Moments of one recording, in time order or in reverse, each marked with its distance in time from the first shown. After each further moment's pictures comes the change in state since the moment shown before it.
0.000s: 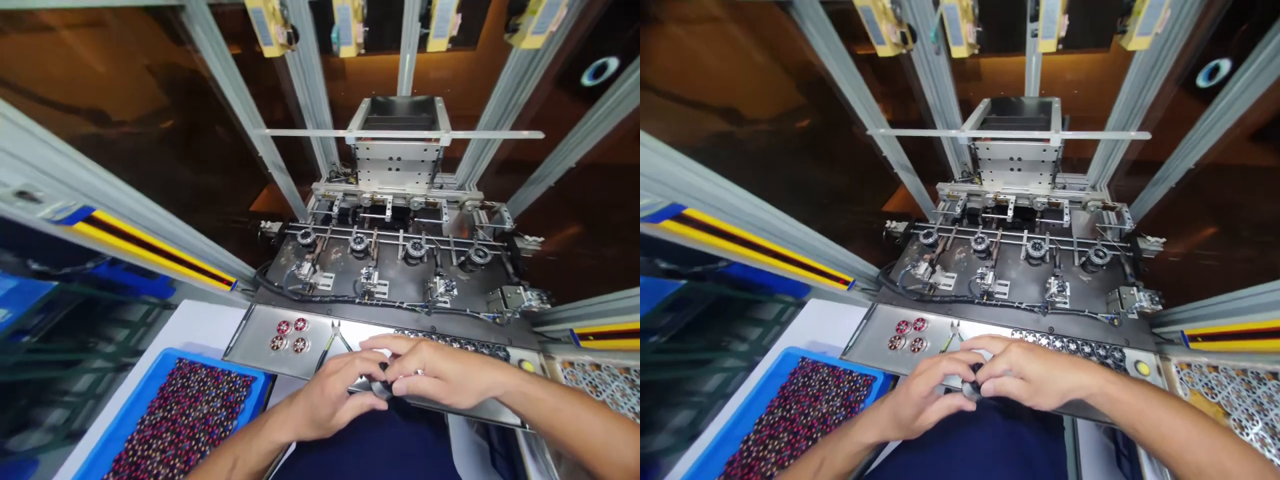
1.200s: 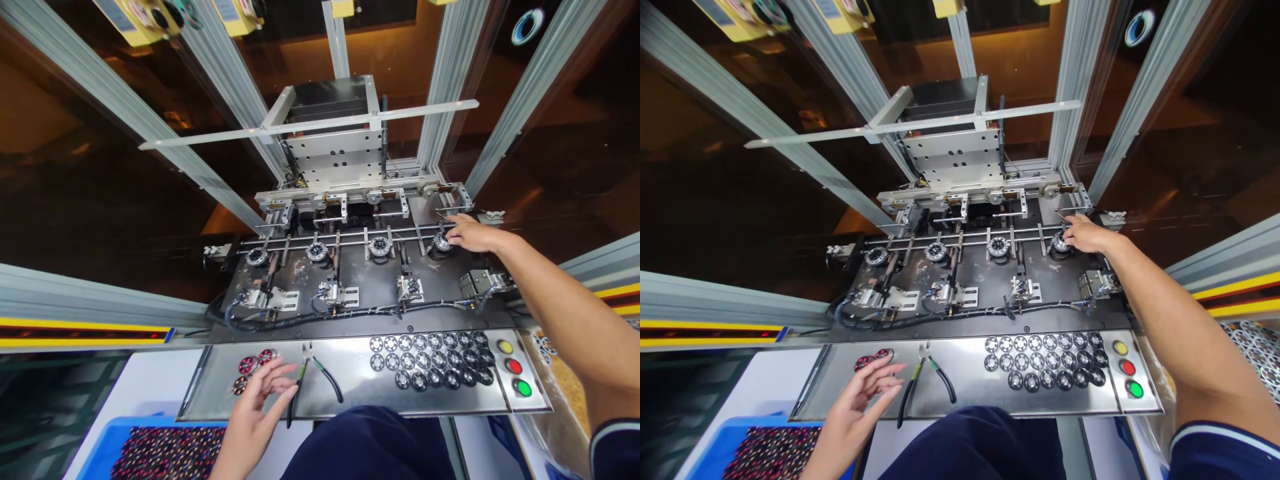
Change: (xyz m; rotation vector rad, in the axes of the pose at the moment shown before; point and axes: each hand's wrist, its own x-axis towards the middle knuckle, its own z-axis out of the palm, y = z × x) left_hand -0.071 -0.086 -0.001 0.027 0.412 -0.690; right_hand -0.155 0.226 -0.243 -0.942 0.367 0.777
